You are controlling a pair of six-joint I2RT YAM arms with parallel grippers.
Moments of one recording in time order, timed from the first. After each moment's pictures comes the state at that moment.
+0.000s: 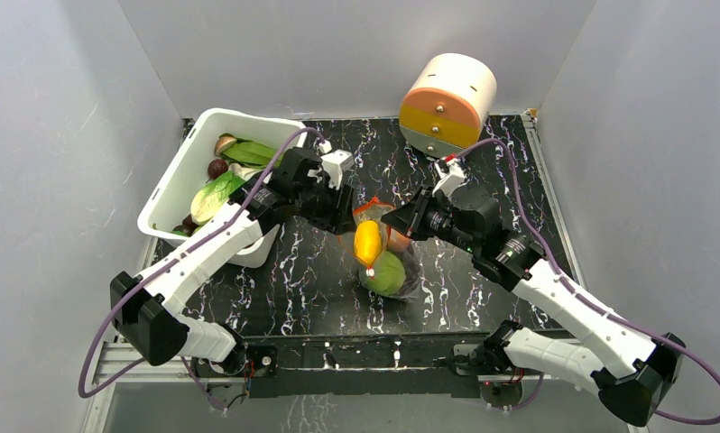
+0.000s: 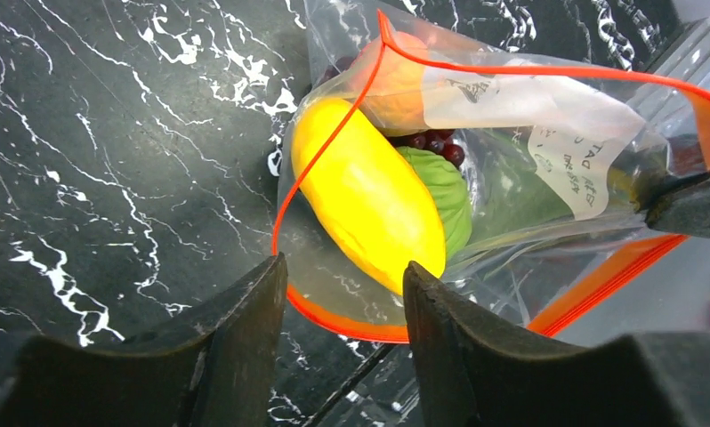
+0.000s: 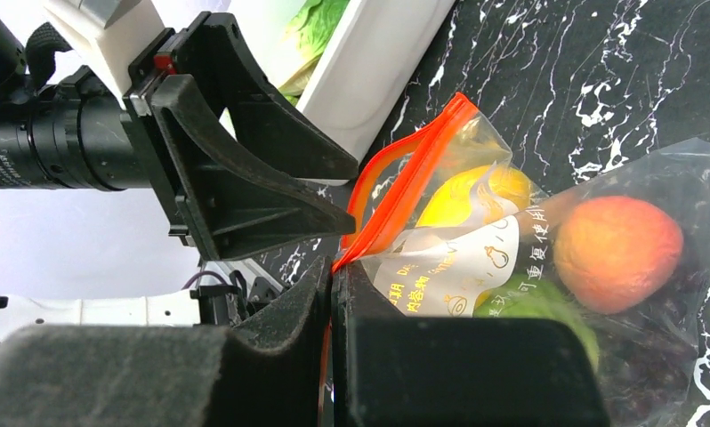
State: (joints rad) left arm -0.67 1.37 1.30 -0.74 0.28 -0.24; right arm 0.72 0.93 0.92 -0.26 -0.09 0.79
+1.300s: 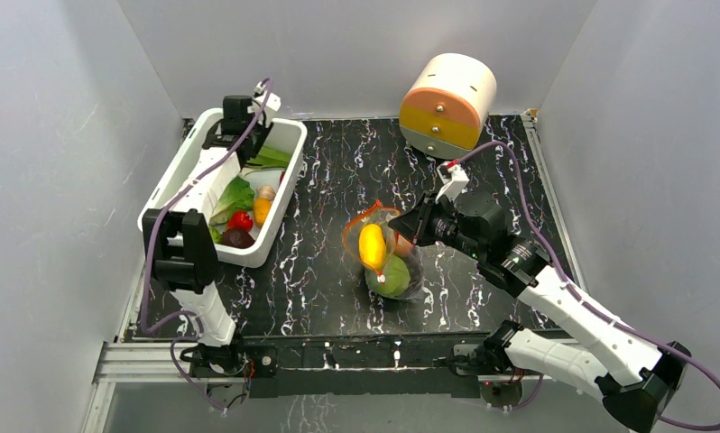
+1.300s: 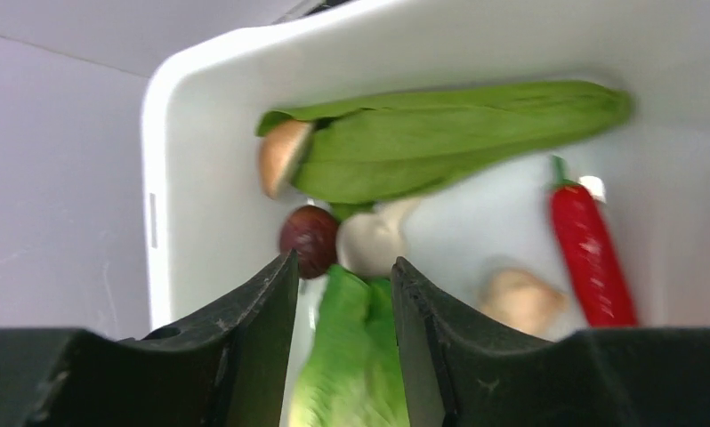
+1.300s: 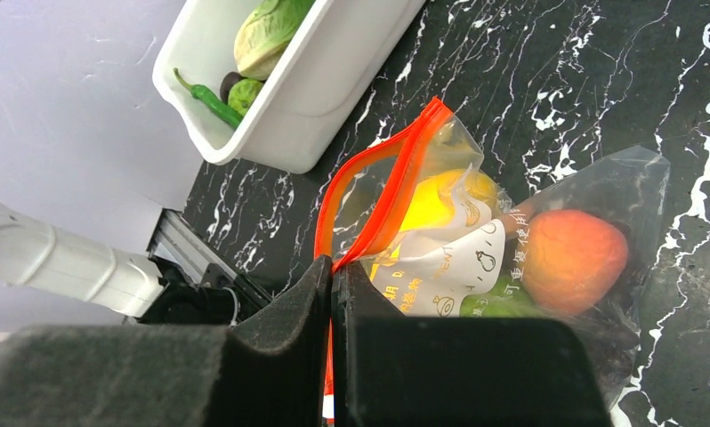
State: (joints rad) left arm -0.15 1.77 1.52 -0.39 -0.22 0.51; right arm 0.72 0.87 0.89 -0.30 -0.08 0.67
